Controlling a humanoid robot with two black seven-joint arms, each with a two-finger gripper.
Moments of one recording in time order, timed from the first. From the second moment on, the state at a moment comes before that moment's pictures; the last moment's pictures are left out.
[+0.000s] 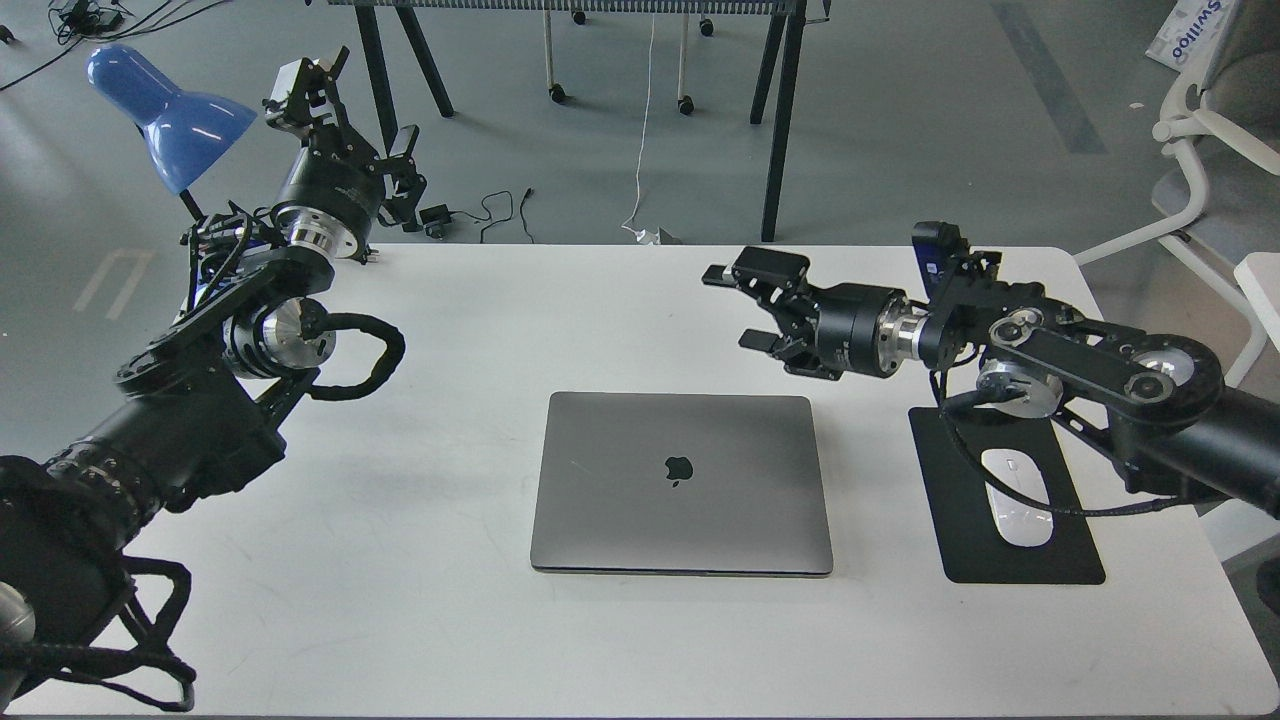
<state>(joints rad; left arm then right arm) -0.88 0.20 -0.70 -0.56 0.09 -0.20 -0.49 1.00 -0.41 0.30 0.95 -0.54 0.35 0.09</state>
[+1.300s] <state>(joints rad) -0.88 0.20 -0.70 -0.57 0.09 -0.20 -0.49 0.83 -0.32 0.96 0.73 -0.17 0.48 0.11</state>
